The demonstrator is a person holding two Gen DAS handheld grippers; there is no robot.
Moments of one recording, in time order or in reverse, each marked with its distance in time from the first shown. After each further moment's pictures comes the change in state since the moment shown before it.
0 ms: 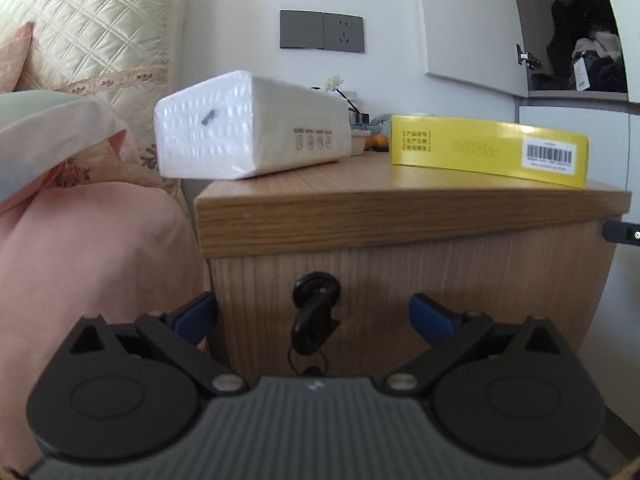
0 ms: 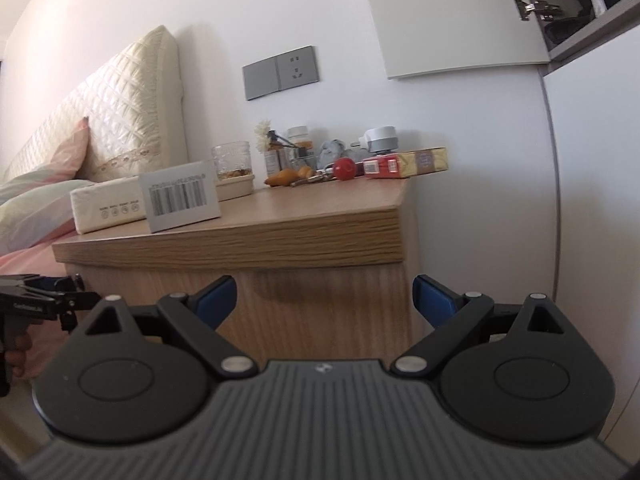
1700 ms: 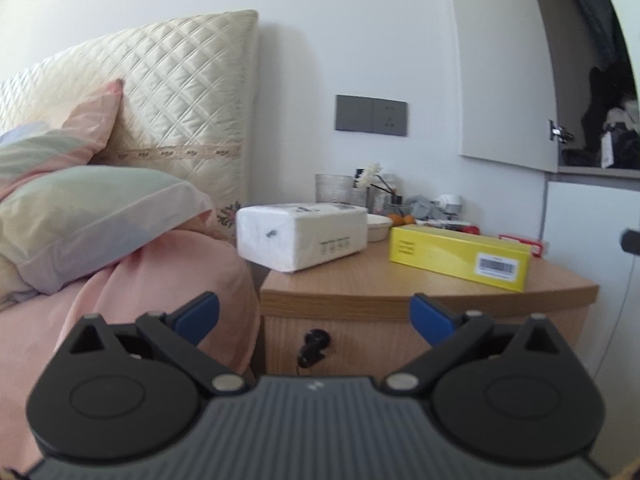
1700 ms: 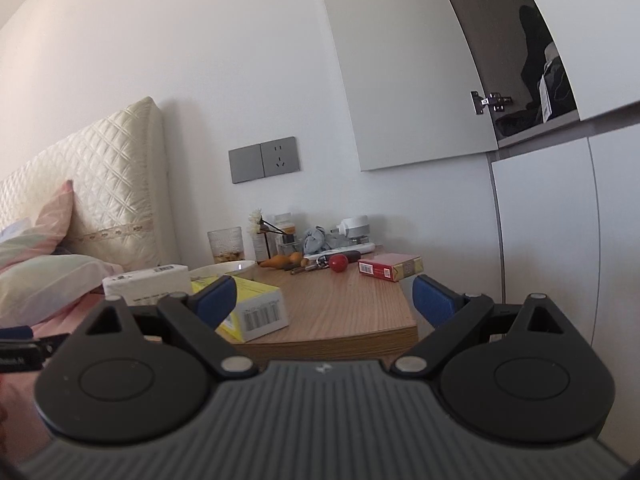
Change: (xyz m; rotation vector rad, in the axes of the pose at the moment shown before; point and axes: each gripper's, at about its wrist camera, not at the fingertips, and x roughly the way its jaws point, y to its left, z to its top) left arm -0.117 -0.033 0.040 -0.138 -0.127 0.190; right arm -0.092 0.081 0.065 0.019 -0.168 -0.182
